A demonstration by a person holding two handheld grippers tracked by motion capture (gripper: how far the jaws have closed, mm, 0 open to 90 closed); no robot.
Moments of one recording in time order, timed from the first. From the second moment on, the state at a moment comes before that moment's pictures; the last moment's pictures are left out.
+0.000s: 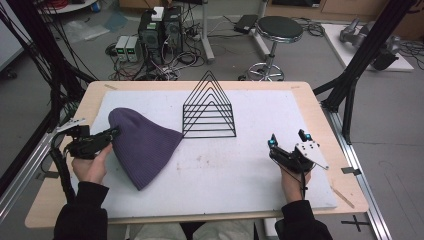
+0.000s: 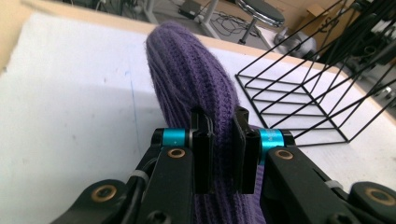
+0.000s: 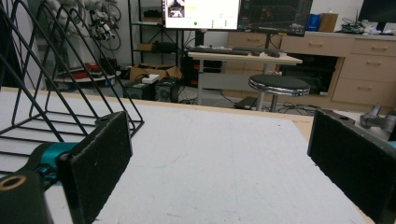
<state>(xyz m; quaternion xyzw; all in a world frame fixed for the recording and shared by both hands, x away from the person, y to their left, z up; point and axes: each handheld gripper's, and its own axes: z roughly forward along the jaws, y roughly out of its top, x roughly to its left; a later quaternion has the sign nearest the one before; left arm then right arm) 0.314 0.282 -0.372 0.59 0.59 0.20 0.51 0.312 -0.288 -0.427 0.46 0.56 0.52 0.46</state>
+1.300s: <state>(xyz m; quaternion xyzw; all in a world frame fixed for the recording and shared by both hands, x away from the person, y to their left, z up) 0.281 0.225 -0.280 0.70 0.32 0.41 0.50 0.311 -0.288 -0.427 0.46 0.56 0.52 0.45</state>
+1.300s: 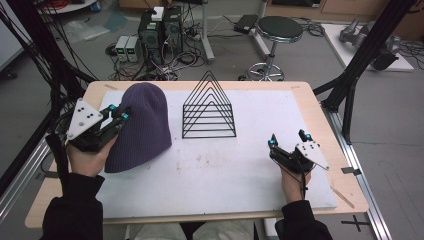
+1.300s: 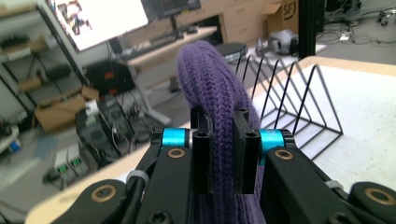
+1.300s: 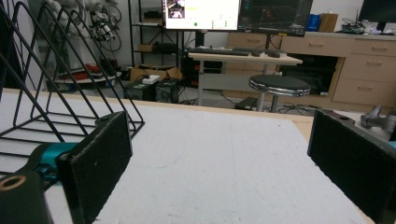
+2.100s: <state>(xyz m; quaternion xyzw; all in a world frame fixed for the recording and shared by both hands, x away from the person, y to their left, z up) 0.256 0.190 -0.253 0.68 0.19 0.43 0.56 0.312 -0.280 -0.425 0.40 0.60 0.57 0.39</state>
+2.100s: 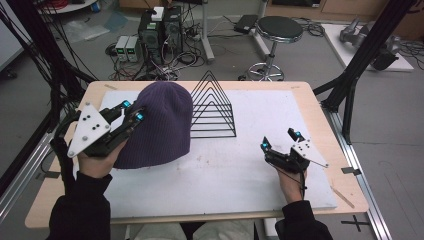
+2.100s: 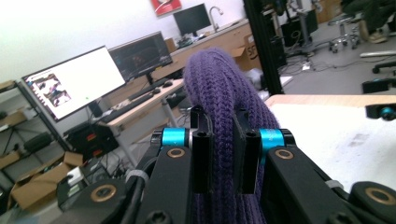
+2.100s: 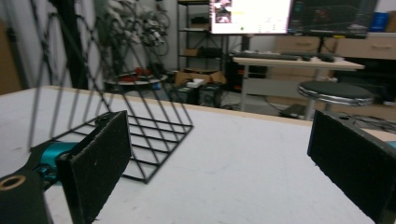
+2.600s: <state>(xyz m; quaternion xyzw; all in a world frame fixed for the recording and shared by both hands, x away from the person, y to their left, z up) 0.258 0.165 -0.248 0.69 0.16 0.41 0.58 0.318 -0.241 -0.412 0.31 0.68 0.61 0.28</state>
